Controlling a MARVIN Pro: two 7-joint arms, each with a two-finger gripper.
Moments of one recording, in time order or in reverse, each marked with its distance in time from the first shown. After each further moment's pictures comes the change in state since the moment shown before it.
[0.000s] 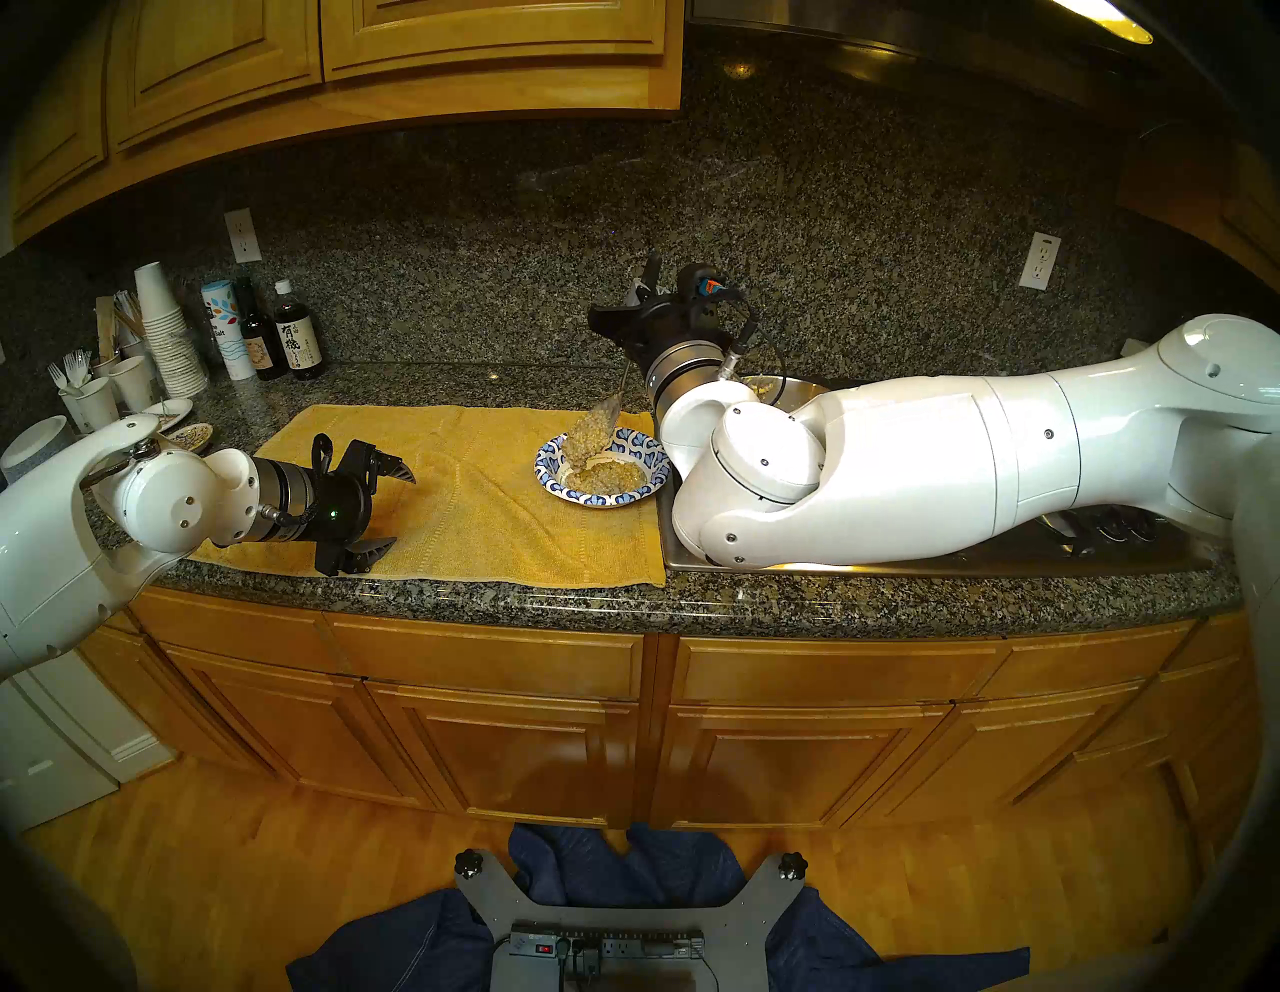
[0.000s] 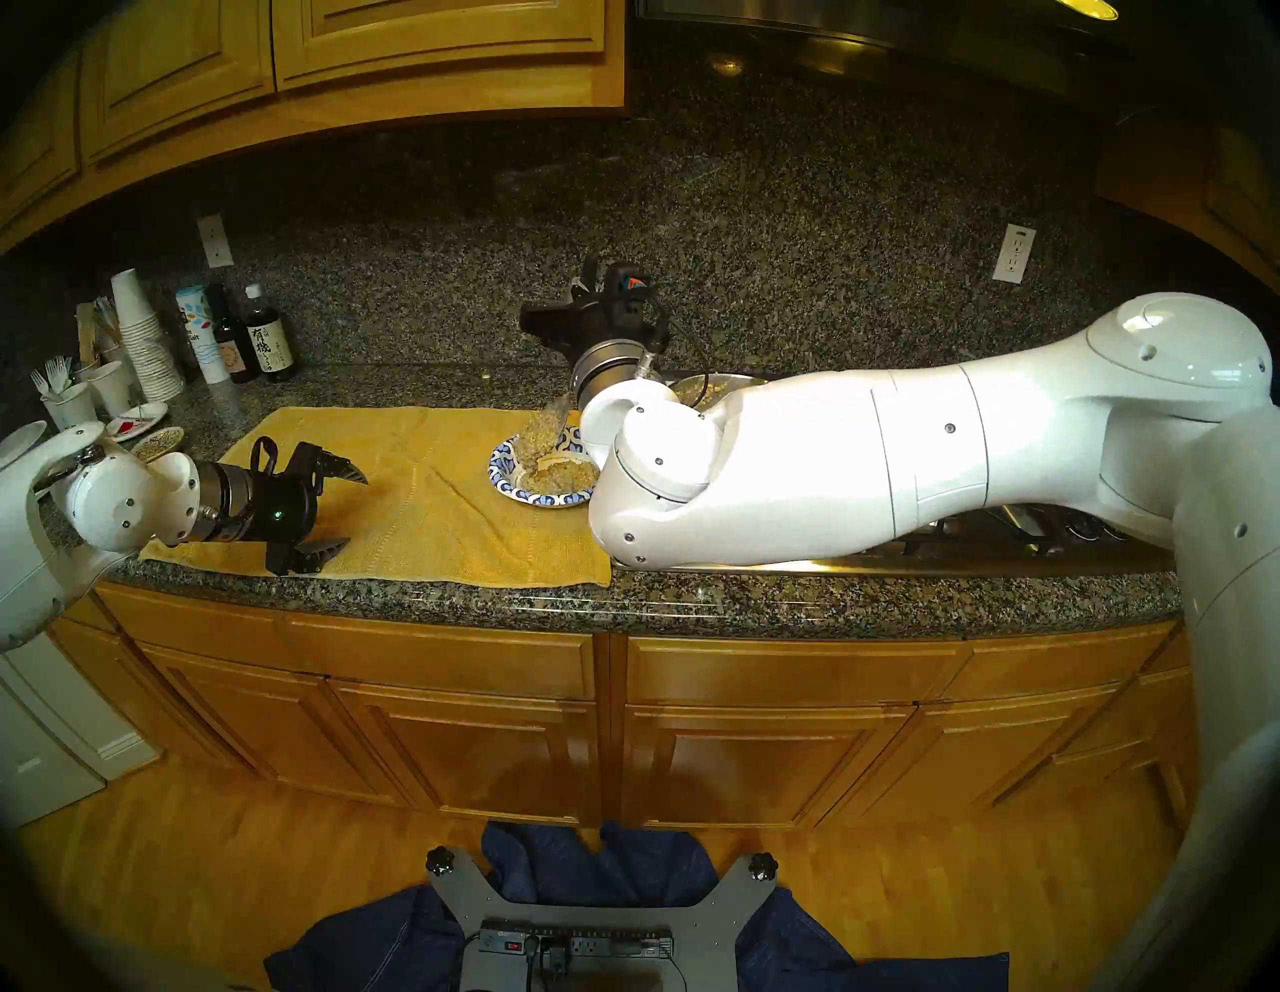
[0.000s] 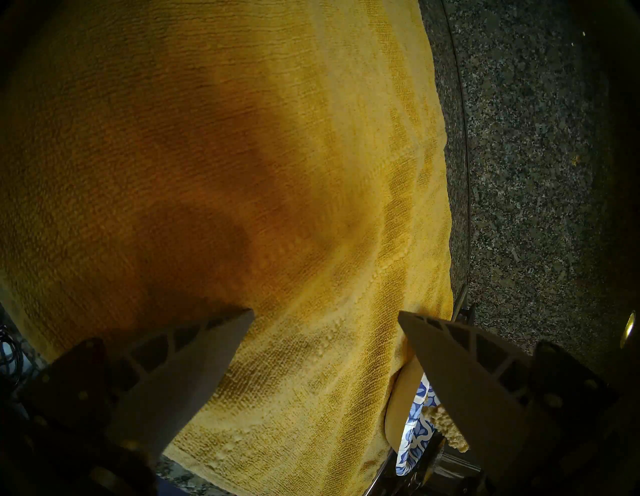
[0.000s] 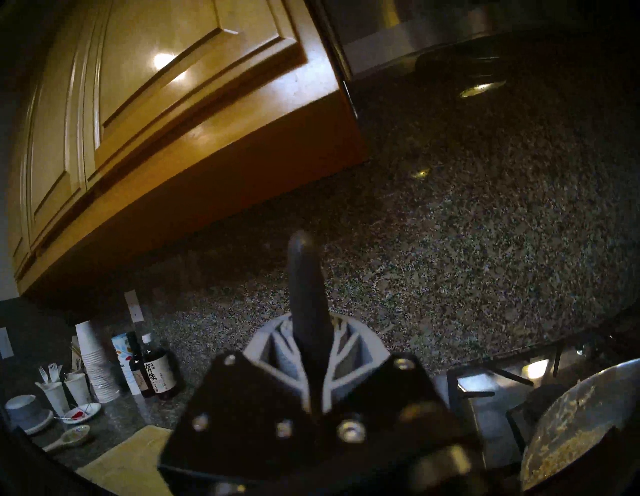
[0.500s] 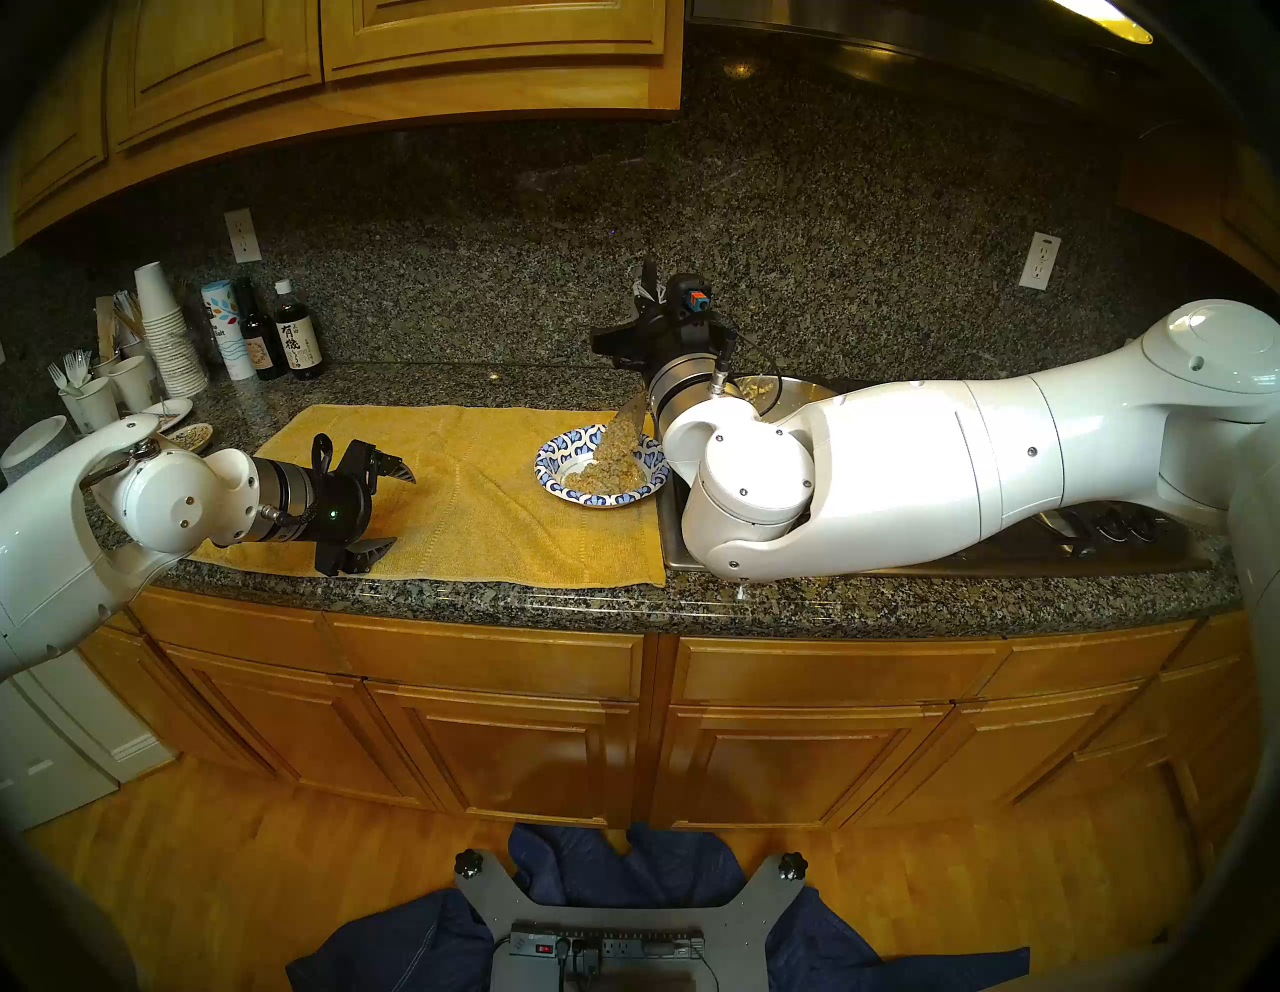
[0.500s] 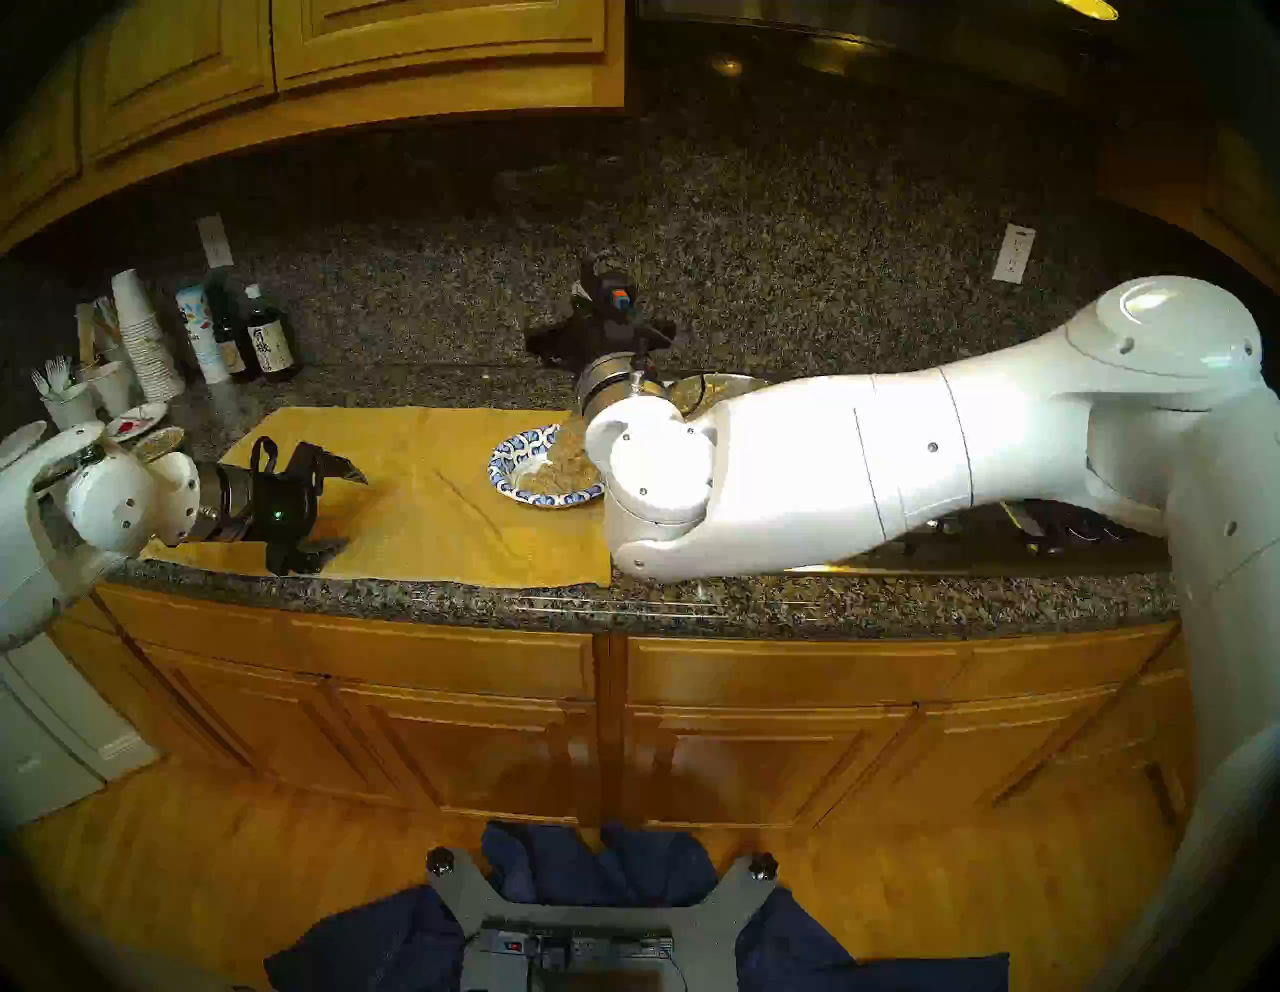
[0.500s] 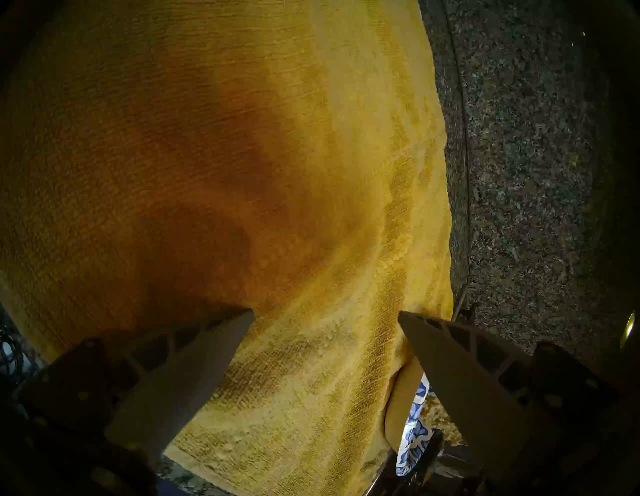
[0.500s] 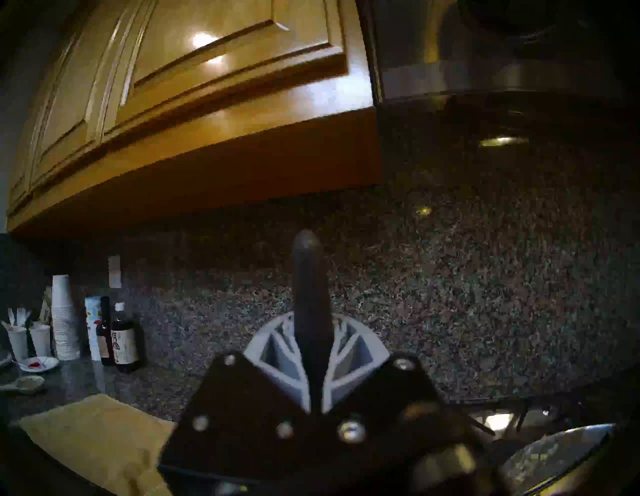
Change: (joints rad) left arm 0.000 0.000 0.000 0.000 0.000 0.000 0.000; right arm 0.019 -0.040 -0.083 0.038 -0.183 0.112 -0.112
